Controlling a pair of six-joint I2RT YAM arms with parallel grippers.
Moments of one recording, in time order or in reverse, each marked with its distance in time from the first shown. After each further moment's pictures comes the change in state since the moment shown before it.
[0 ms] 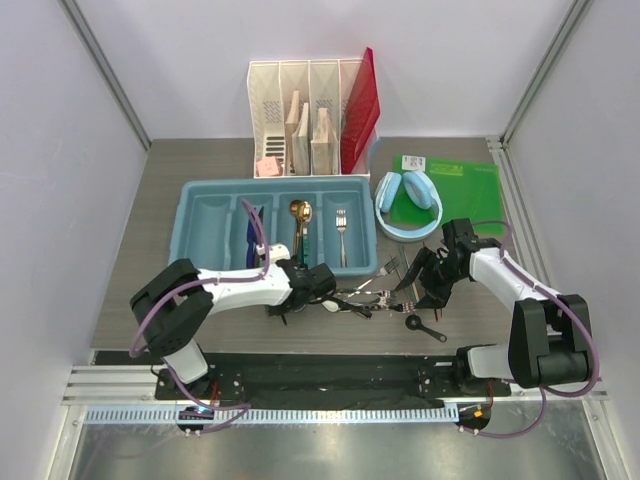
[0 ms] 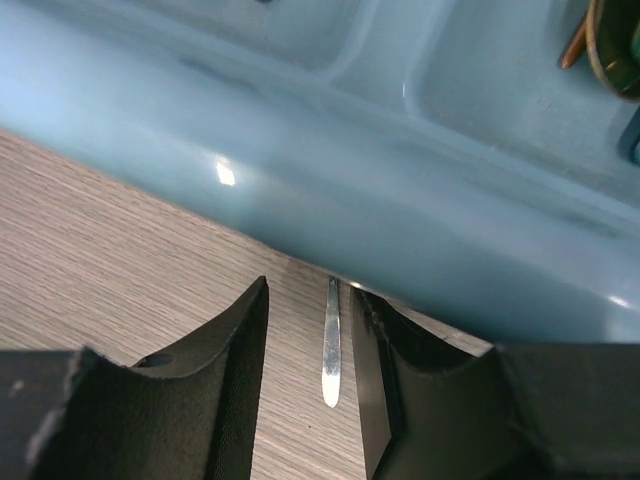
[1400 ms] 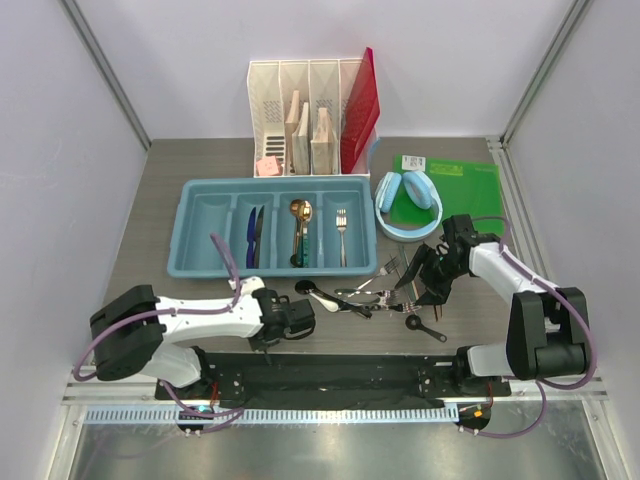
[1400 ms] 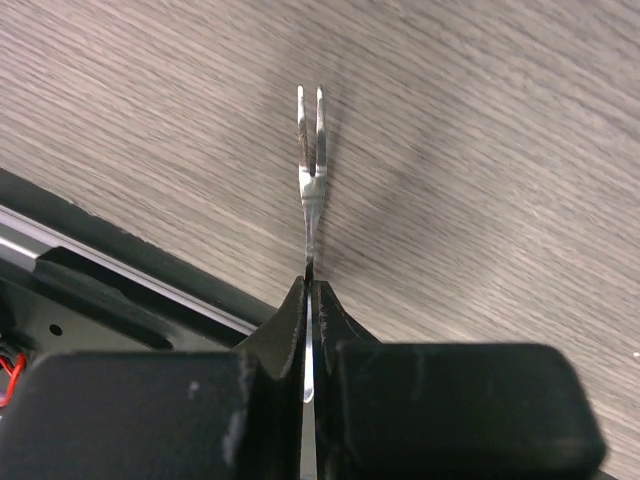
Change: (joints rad) left arm -0.179 -0.265 -0.227 -0.145 0.199 -0.287; right arm -0.011 0.046 0.037 -0.011 -0.013 -0.042
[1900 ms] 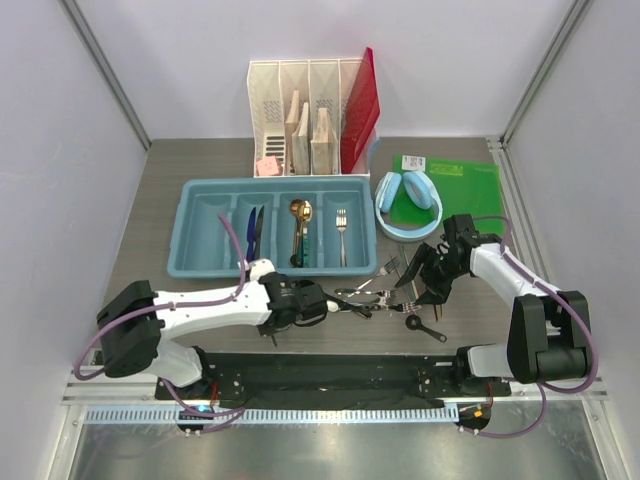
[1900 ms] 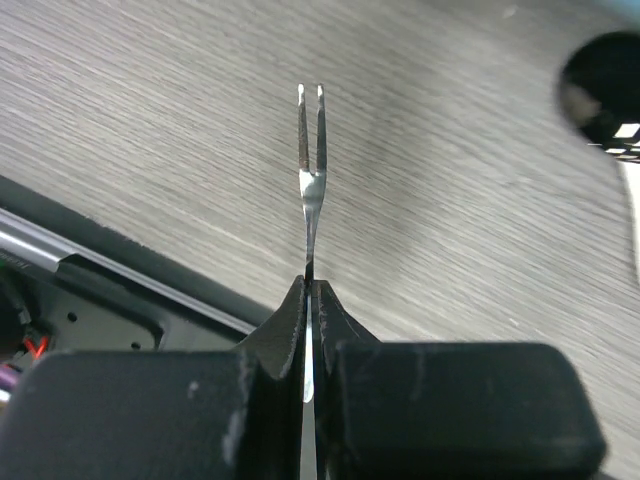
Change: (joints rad) left arm 0.009 0.052 0.193 -0.131 -0.088 0.032; right arm 0.000 -0.022 0.001 -0.004 -0.003 0.005
